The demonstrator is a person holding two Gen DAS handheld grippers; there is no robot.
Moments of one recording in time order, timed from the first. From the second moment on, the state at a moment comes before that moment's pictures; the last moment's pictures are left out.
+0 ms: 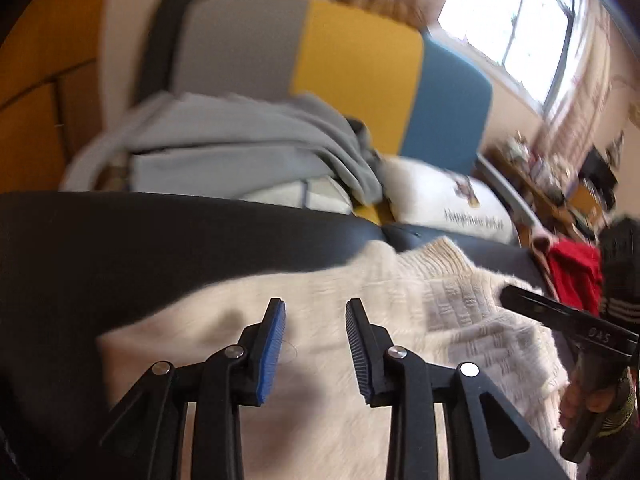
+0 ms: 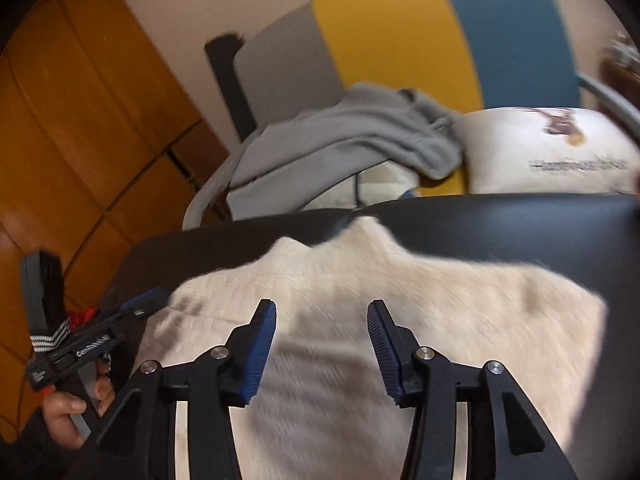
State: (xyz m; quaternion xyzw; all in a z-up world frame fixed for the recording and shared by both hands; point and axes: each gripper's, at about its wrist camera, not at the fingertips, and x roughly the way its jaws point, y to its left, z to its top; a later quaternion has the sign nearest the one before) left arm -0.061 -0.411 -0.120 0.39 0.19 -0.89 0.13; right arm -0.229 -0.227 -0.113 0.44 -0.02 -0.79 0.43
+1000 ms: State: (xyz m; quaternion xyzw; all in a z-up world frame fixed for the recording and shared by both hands) left arm 0.113 -0.383 -0.112 0.36 0.20 -0.90 0.16; right arm -0.108 -0.030 -0.106 0.49 -0.11 -0.78 0.38
